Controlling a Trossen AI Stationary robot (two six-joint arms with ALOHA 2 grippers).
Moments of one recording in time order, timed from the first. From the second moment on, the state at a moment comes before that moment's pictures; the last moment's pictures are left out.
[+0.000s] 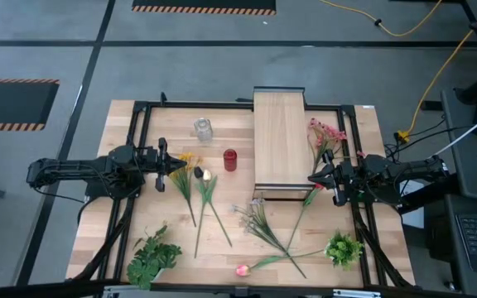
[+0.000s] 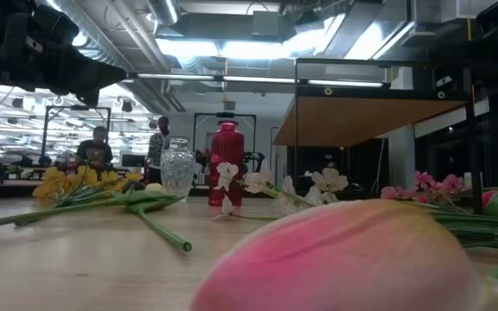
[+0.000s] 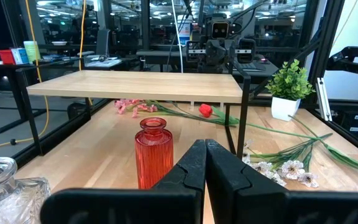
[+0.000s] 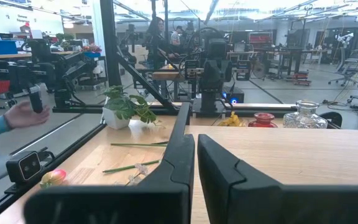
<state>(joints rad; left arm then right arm) 0.13 0.18 0.01 0.18 0.02 -0.04 0.14 0.00 0.01 0.08 0.01 0.02</state>
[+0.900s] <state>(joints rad) 0.13 0.18 0.01 0.18 -0.13 -0.04 0.14 0.01 0.03 0.10 0.16 0.06</state>
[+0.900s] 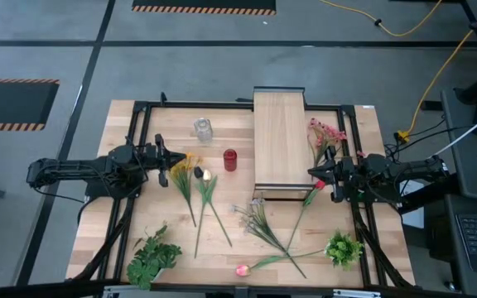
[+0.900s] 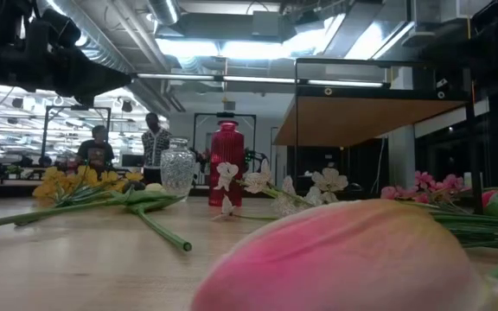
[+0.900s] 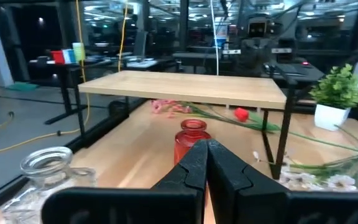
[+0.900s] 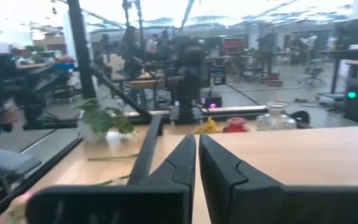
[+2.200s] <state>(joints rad) 0.13 0.63 0.25 0.25 -0.16 0.07 0.14 0.07 0.11 0.07 0.27 0.07</state>
